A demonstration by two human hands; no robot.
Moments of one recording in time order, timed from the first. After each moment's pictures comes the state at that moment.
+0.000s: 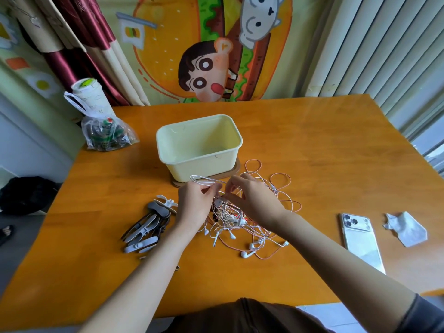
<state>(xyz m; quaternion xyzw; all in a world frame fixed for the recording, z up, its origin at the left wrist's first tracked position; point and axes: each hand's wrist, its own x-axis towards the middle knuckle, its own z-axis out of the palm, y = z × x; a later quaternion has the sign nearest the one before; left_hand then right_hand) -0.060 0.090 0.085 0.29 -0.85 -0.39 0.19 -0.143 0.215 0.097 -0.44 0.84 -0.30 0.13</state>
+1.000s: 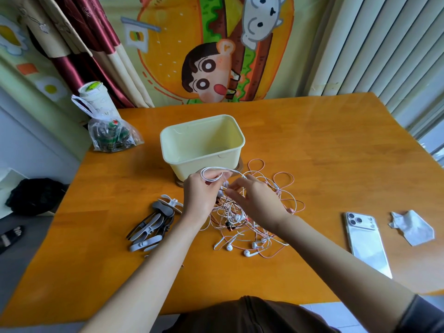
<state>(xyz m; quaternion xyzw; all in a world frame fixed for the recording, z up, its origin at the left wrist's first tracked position) -0.066 0.096 0.094 0.25 -0.80 -0.48 0.26 -0.135 0.216 0.094 -0.38 0.86 -0.31 0.12</state>
